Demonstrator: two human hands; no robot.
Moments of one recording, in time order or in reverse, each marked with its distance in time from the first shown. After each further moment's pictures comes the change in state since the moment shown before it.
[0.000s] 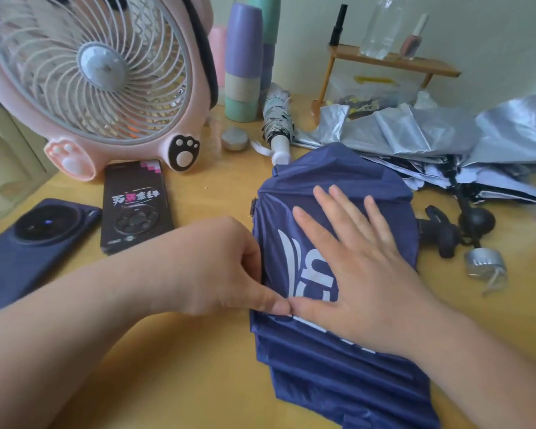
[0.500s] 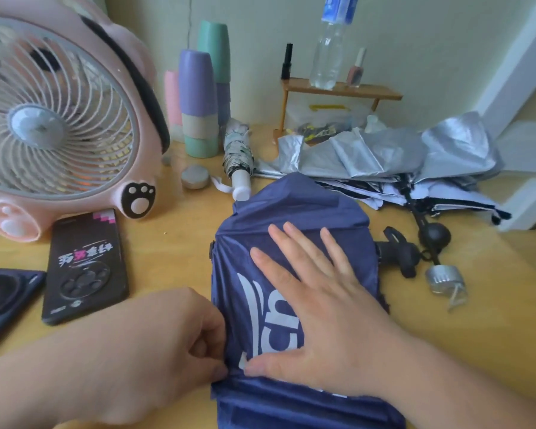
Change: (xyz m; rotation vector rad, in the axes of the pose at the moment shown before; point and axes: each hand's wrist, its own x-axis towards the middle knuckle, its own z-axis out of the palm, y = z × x) left_hand -0.005 0.001 0.004 0.157 -0.147 0.063; right_hand -0.002 0.004 0.001 0.093 0.008 -0.044
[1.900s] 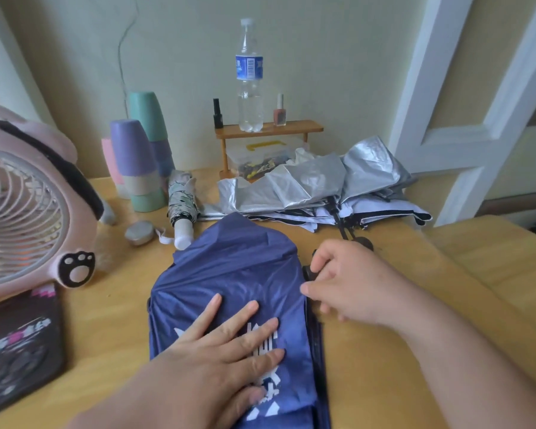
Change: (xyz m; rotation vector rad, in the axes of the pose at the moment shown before) left_hand 0.079 0.029 0.056 0.764 0.509 0.734; right_hand -0.035 0.085 -0.065 0.657 0.088 0.748
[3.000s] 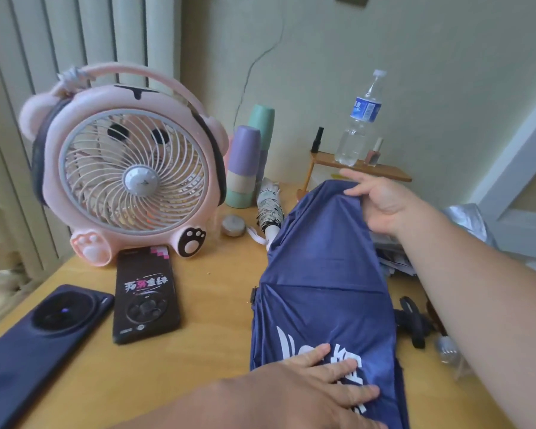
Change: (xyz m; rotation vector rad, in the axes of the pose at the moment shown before) left_hand -0.008 0.014 0.022 0.071 -0.210 -0.026; right_hand 0.146 -0.142 -0.002 0.771 -0.171 -0.062
